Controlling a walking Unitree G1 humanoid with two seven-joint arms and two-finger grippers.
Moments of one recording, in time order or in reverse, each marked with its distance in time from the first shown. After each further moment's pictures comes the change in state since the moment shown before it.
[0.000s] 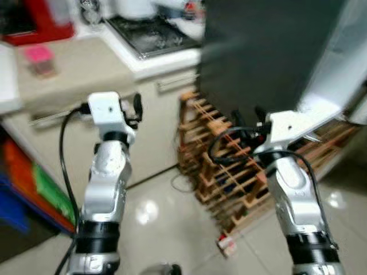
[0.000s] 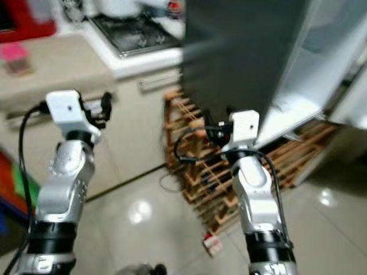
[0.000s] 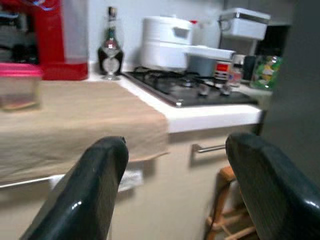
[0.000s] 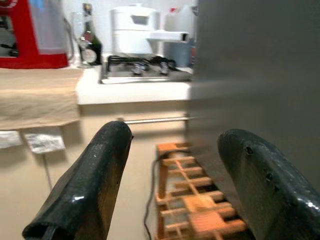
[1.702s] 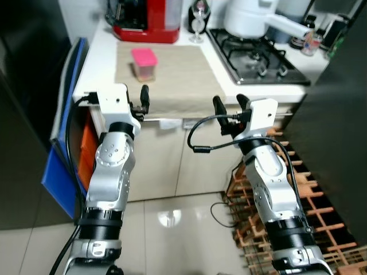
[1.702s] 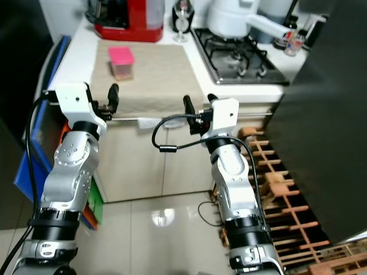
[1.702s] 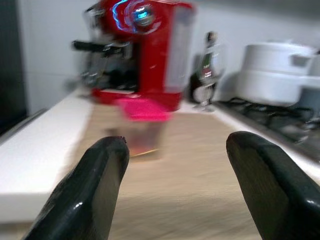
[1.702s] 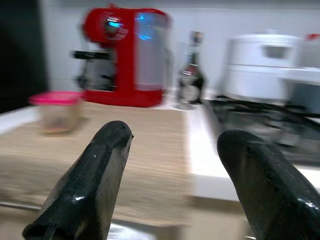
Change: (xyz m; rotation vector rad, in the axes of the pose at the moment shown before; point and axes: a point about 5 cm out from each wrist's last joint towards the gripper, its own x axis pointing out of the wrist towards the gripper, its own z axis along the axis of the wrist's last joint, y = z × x) left arm 0.015 -0.014 0.010 0.004 -0.050 -0.083; right arm 0.028 0.031 0.013 0.036 -0.094 0.027
